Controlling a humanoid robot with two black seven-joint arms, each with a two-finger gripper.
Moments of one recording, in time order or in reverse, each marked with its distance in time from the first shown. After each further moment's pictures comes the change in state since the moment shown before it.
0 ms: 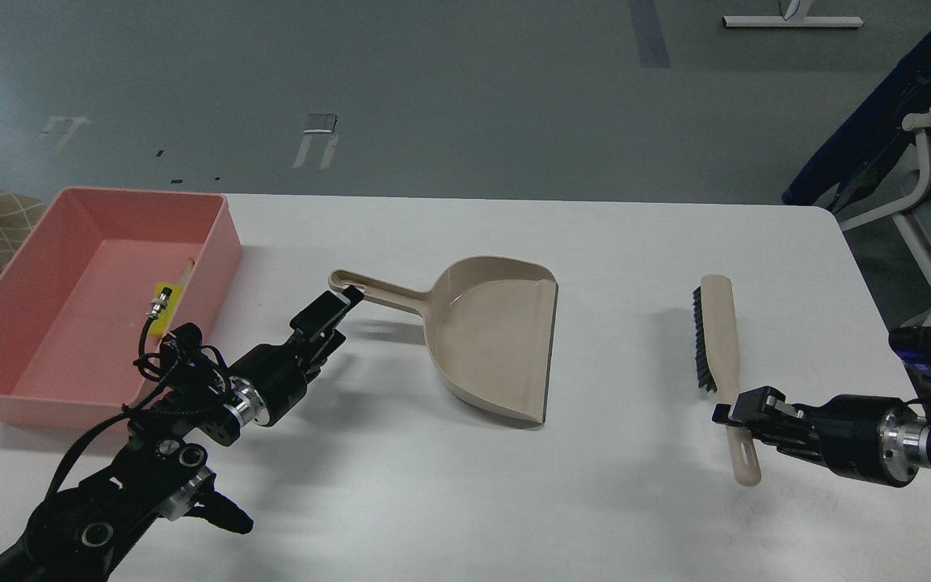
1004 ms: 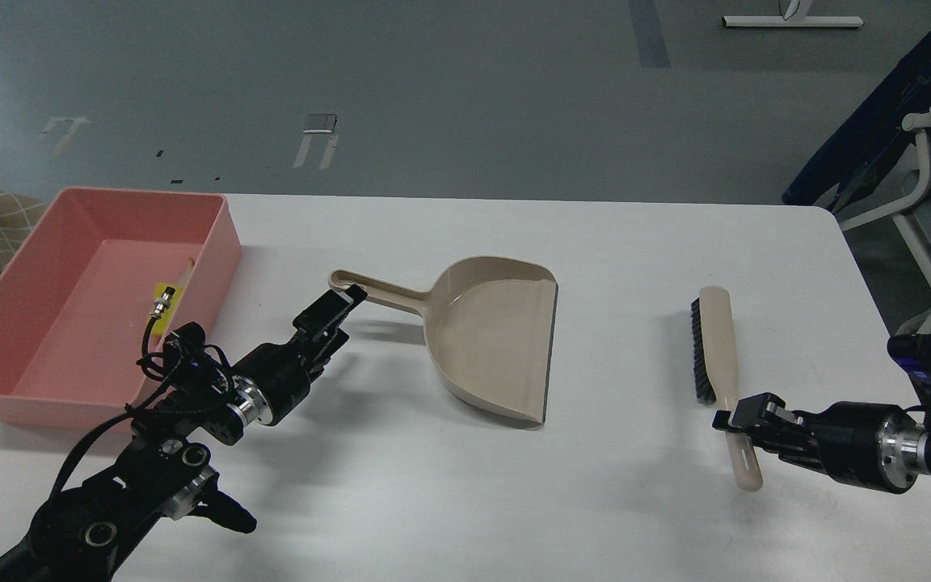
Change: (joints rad) left arm -0.002 -0.008 0.000 0.000 0.002 0.001 -0.002; right arm -0.017 0.009 0.000 -0.013 -0.004 0.000 0.000
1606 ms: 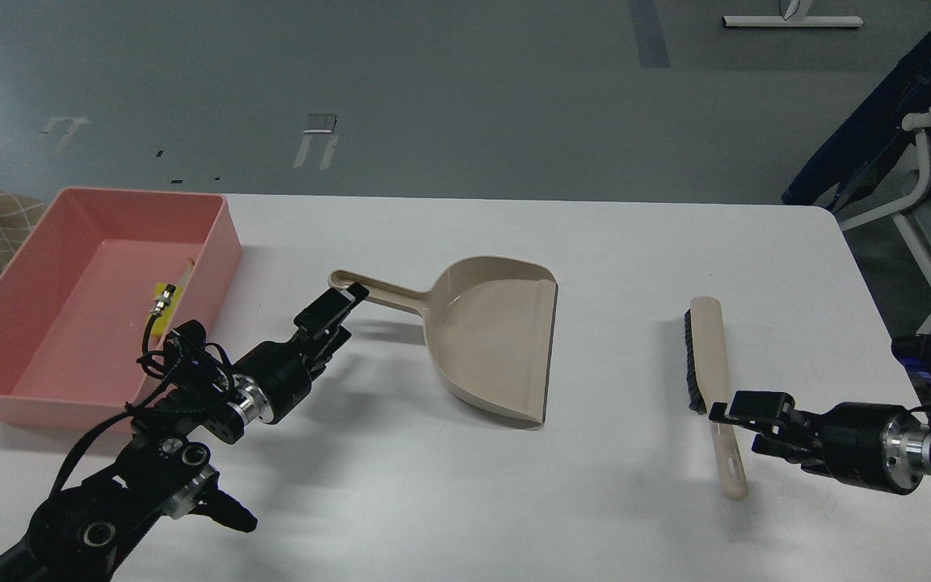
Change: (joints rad) left arm 0.002 0.007 0.000 -0.019 0.000 0.000 0.001; right arm -0.001 -0.026 0.003 0.009 0.005 0.000 -0.003
